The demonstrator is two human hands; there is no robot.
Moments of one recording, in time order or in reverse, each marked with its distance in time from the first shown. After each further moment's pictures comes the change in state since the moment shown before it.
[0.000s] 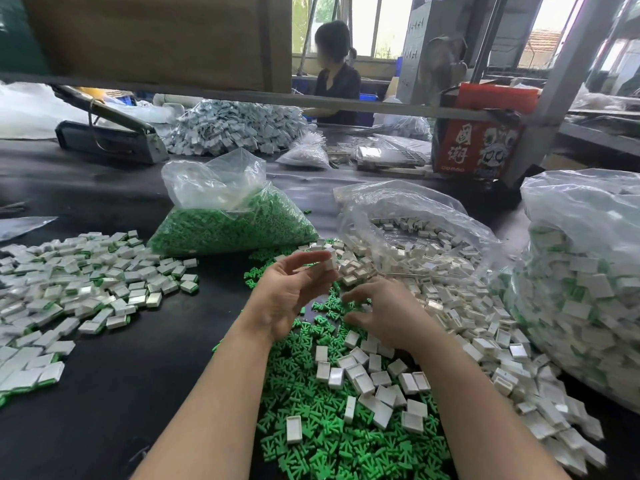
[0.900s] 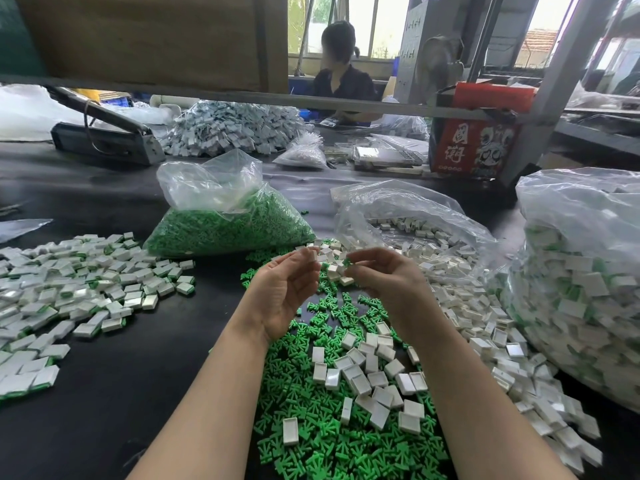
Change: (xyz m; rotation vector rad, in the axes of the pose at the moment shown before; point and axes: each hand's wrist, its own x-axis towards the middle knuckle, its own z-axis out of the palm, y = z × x) left_hand 0.000 0.004 -0.002 -0.111 0.040 -0.044; right_hand -0.002 -0.005 -0.013 1.170 0.210 -0.044
